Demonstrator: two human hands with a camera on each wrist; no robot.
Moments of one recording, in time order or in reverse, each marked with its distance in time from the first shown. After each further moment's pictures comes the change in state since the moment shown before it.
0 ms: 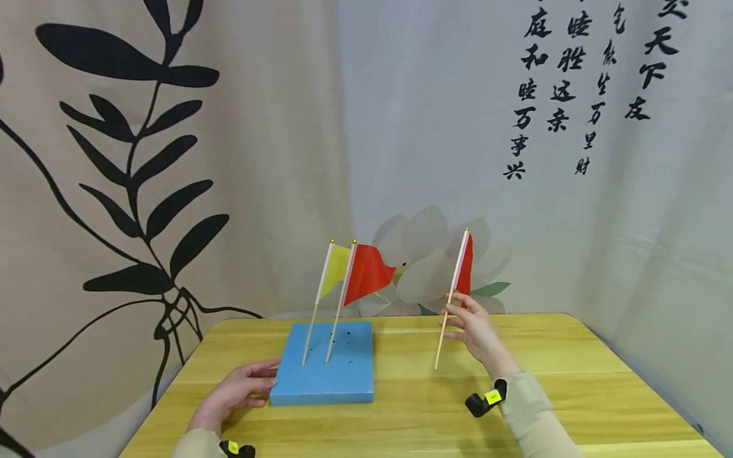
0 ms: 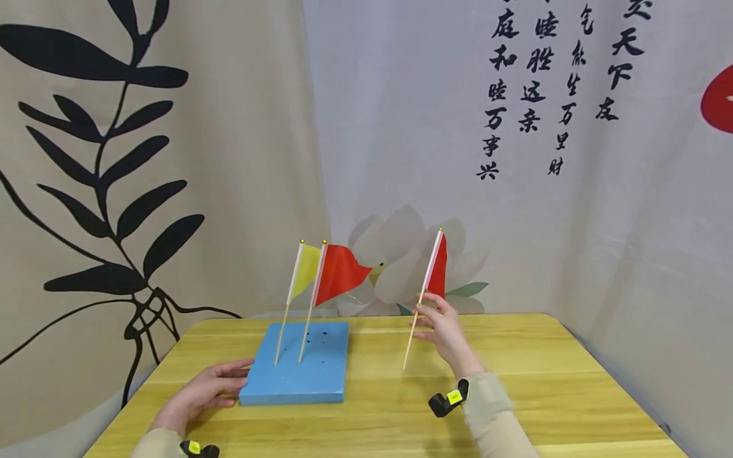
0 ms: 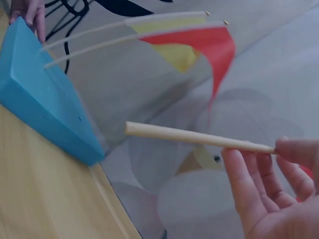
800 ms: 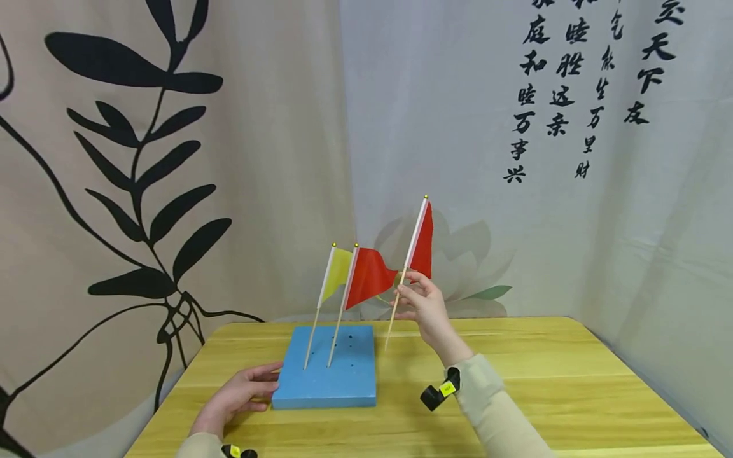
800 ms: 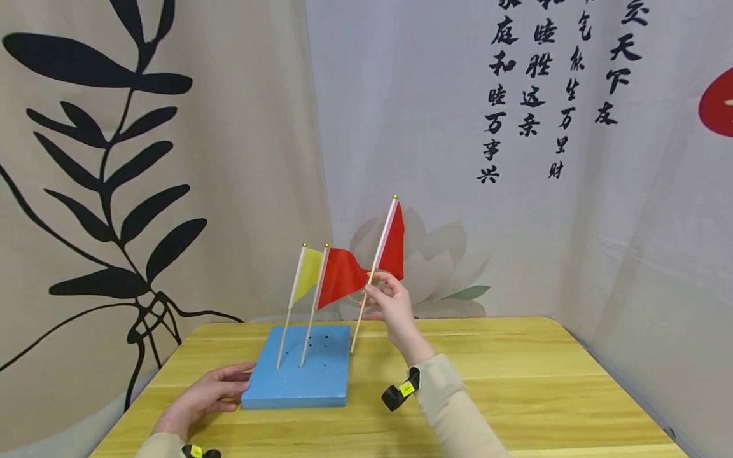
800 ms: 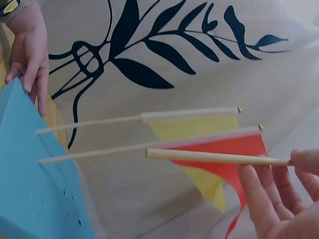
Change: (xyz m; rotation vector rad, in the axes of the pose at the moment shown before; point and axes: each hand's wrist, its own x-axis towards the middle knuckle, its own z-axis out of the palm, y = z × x) left_hand 0.000 0.000 -0.002 -0.006 -0.023 0.011; right_hand 0.011 -0.019 0.107 -0.029 -0.060 -0.186
